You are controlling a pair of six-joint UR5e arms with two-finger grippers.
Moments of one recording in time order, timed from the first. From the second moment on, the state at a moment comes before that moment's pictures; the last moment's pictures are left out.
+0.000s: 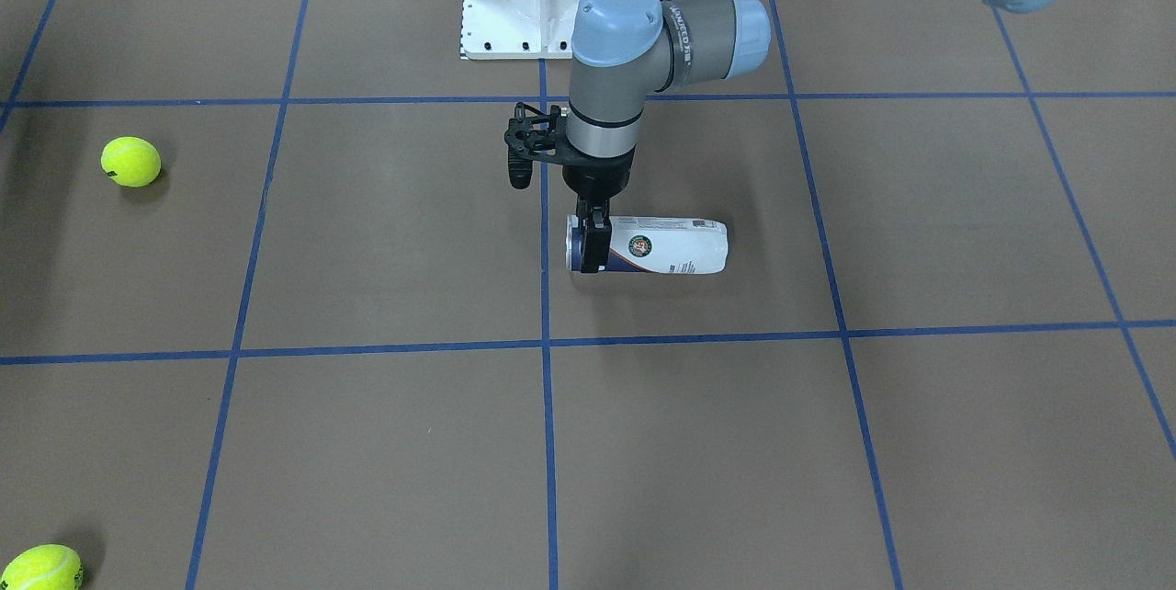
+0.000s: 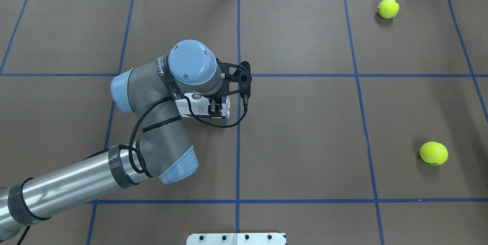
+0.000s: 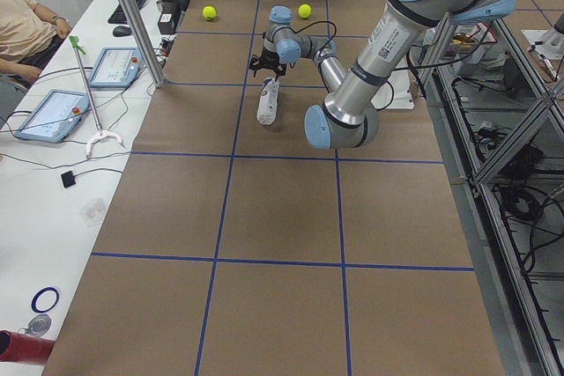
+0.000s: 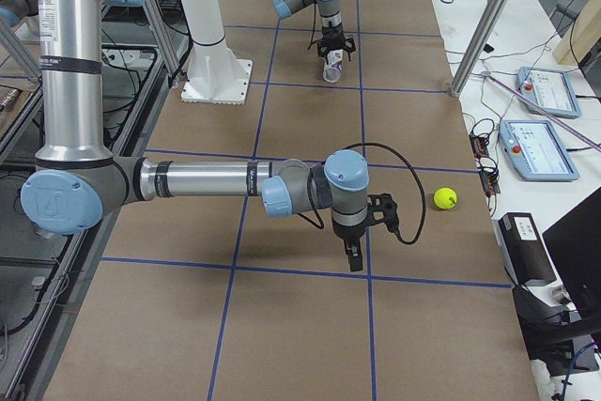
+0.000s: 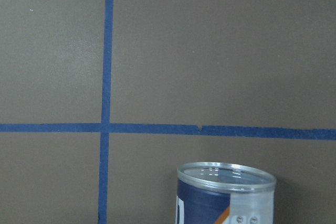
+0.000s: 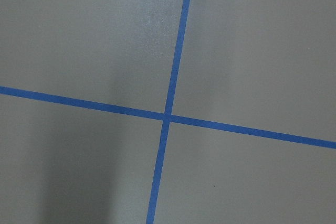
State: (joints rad) left arm -0.53 -2.37 -1.52 -1.71 -1.72 0.34; right arm 1.50 -1.61 1.65 -1.37 2.22 0.05
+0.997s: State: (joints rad) left arm -0.50 -2.39 -1.48 -1.71 -1.71 0.34; right arm 1.50 -1.61 1.66 -1.37 2.22 0.07
